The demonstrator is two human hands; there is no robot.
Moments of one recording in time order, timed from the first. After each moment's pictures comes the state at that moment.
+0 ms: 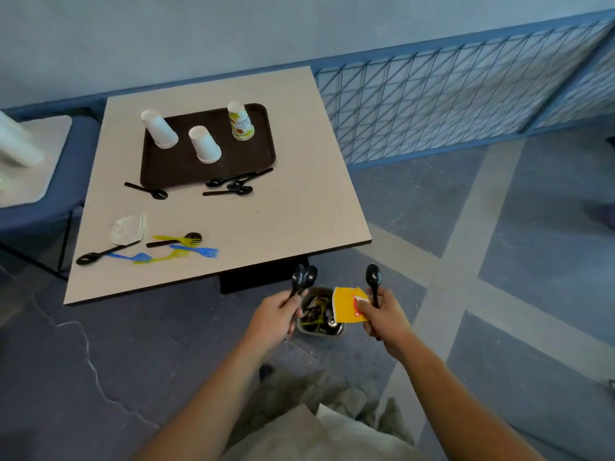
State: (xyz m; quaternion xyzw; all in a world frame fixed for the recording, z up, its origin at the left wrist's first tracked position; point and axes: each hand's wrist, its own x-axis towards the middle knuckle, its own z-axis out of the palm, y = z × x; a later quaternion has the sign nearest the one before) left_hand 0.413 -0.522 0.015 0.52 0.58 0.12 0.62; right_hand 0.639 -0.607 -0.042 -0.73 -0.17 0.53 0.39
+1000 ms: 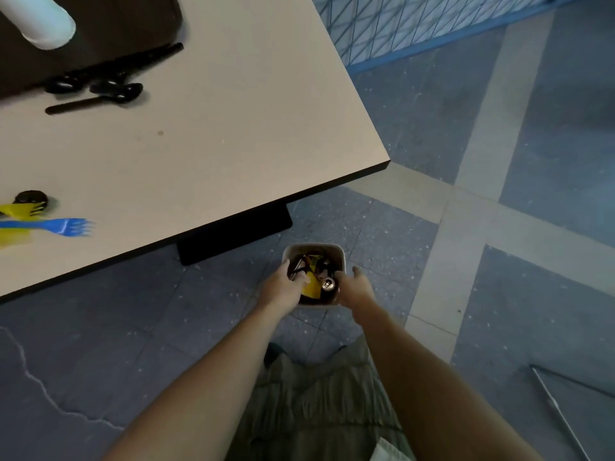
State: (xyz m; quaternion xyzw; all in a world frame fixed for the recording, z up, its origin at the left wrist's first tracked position) left_hand 0.475 -0.454 -0.317 0.59 0.62 -0.13 0.49; right_hand 0.625 -0.539 -0.359 -0.81 -0.01 0.52 0.27
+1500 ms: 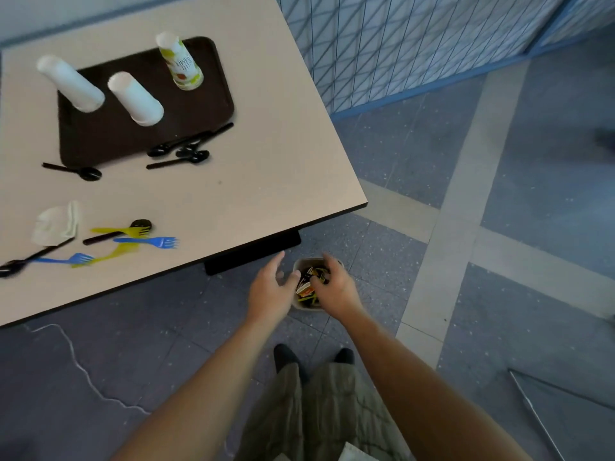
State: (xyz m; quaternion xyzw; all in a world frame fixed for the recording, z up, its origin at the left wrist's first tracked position) left_hand 0.450 -0.479 -0.104 0.61 0.61 0.07 0.49; right_hand 0.587 -0.542 -0.137 -0.79 -0.29 0.47 0.28
